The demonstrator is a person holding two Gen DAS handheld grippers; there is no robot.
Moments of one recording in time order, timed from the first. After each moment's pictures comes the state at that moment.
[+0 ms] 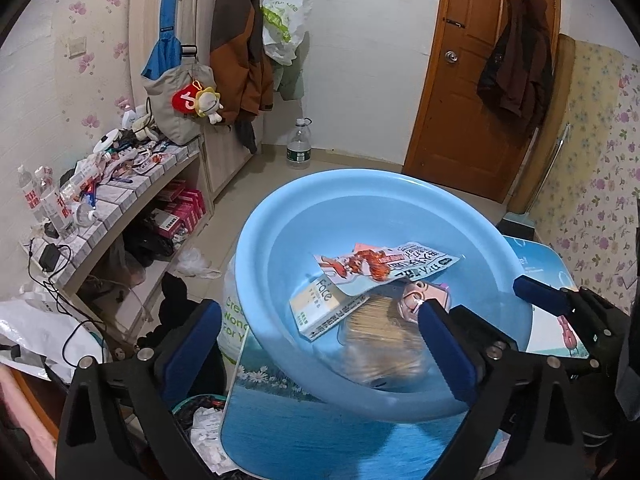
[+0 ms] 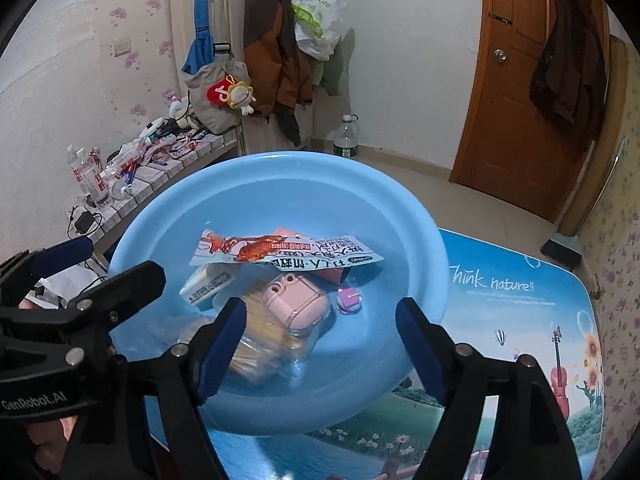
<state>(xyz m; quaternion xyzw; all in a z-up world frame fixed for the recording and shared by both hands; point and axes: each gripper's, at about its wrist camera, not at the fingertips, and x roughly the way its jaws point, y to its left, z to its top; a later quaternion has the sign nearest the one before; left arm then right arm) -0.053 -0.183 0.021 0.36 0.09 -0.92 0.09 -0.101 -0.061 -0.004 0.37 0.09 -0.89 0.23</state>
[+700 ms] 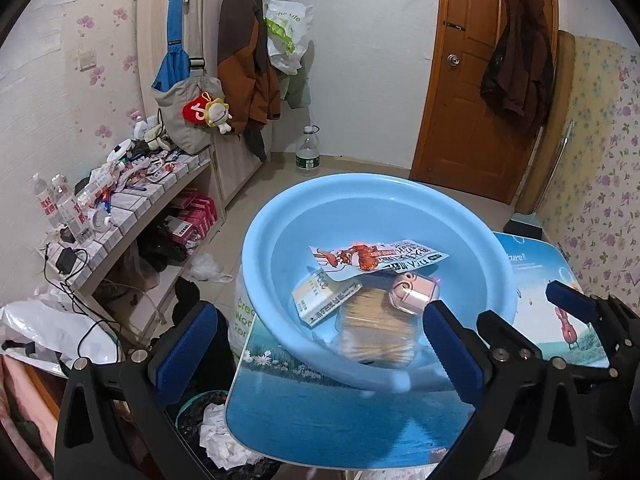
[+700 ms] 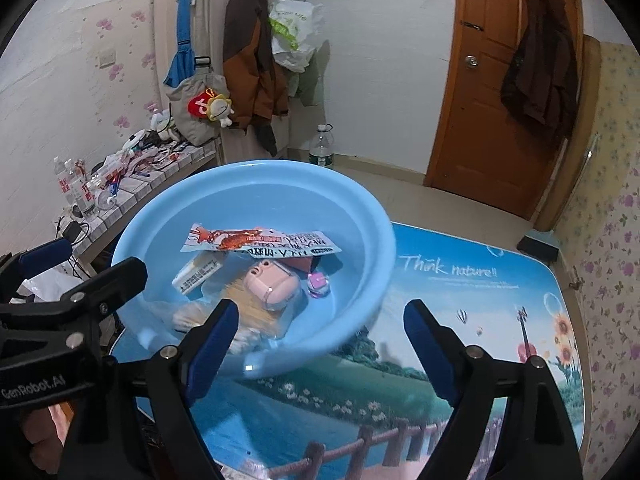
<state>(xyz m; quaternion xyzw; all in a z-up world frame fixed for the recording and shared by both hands) -0.032 -0.162 0.031 0.35 0.07 -0.93 0.12 -0.065 -0.030 0.018 0.35 0.09 -0.91 0.19</state>
